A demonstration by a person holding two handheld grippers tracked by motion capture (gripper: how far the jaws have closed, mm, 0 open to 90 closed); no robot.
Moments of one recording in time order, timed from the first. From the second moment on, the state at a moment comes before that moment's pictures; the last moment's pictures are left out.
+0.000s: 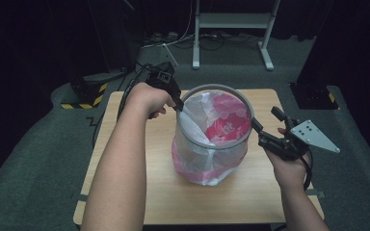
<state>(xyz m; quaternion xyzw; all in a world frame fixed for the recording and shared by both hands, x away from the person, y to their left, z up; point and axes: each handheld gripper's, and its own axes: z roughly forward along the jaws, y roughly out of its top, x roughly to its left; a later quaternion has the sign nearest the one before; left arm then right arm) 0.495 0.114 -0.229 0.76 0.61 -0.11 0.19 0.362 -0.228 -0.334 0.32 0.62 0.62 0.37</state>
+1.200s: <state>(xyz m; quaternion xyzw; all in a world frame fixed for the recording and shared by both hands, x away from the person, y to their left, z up) 0.487 0.110 -0.215 0.79 0.58 -0.05 0.20 0.371 -0.221 -0.347 0.33 0.64 0.59 0.36</state>
